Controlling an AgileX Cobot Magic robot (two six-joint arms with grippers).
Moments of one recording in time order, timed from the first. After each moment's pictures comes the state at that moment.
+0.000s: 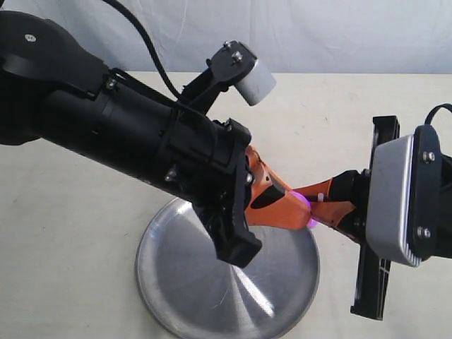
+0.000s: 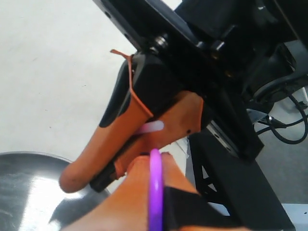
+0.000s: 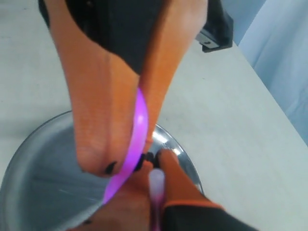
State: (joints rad) left arm -0.80 1.47 -1.00 -1.20 0.77 1.20; right arm 0.30 1.00 -0.40 -1.60 -0.63 0.78
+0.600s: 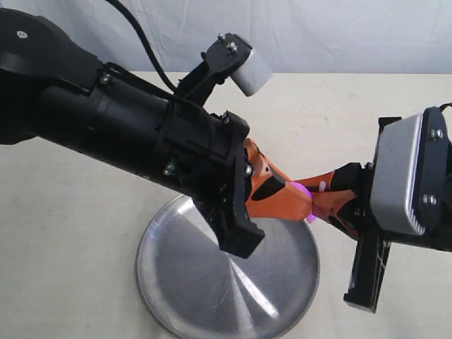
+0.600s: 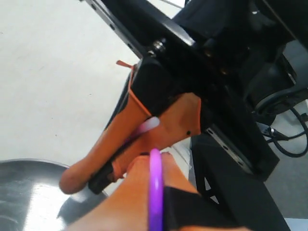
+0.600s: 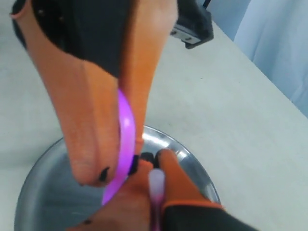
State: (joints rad) left arm -0.80 1.46 -1.00 -1.22 0.75 1.21; right arm 0.30 1.00 -0.40 -1.52 -0.64 0.88
